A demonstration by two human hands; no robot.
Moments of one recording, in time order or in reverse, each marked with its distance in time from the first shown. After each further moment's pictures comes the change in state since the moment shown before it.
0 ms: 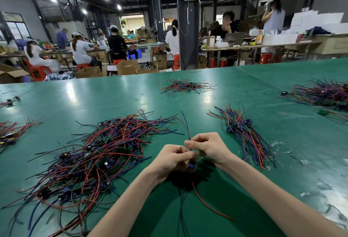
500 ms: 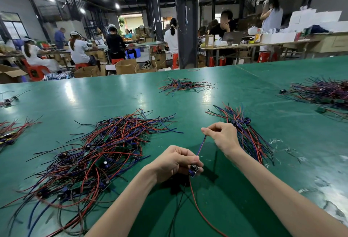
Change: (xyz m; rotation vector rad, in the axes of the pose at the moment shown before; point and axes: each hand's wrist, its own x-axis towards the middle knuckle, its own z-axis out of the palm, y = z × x) left_hand -0.009 0.009 0.004 -0.023 -0.211 -0.067; right_hand 0.021 0.004 -0.038 -0.355 0.444 -0.230
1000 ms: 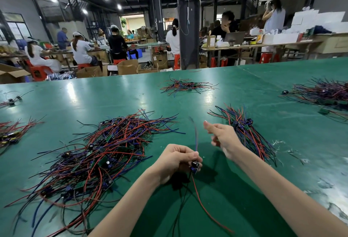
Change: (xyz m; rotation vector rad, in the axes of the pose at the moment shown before) left_hand 0.000 -0.002 0.001 -0.064 0.163 0.071; right_hand -0.006 -0.017 0.000 0.339 -0.158 0.304
